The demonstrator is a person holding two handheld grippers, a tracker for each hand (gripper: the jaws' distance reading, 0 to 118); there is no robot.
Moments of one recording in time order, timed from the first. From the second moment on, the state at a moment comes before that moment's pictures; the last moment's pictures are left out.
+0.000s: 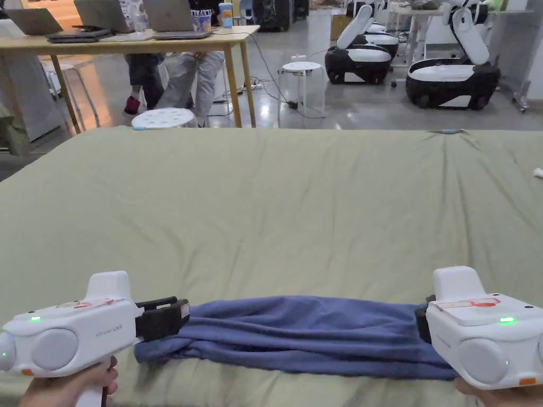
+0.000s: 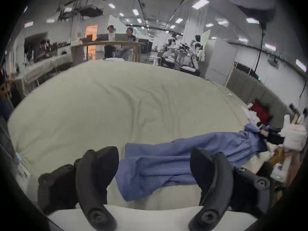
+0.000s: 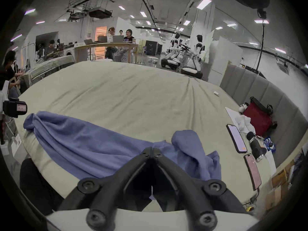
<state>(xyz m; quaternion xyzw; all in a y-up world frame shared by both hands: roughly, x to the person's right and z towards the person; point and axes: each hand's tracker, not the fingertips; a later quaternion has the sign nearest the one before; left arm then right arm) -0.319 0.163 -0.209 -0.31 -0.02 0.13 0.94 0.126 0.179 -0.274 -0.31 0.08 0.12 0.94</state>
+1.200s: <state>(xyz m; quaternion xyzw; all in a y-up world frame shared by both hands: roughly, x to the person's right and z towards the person) -0.392 0.098 -0.265 -0.34 -0.17 0.35 0.86 0.066 0.175 -0.275 -0.32 0.11 0.14 0.93</state>
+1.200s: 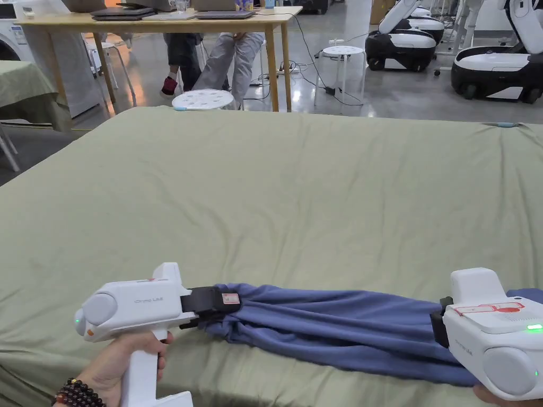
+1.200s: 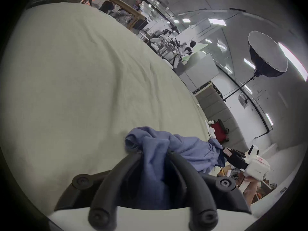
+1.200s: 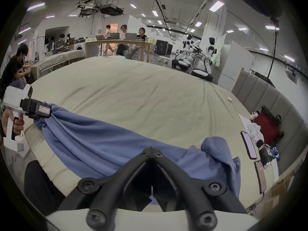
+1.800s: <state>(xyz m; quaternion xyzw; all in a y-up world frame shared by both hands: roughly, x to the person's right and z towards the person) -0.407 0.158 -0.218 -0.28 -0.18 0.37 0.87 0.089 0.180 -0.272 -0.31 0.10 0.13 0.94</state>
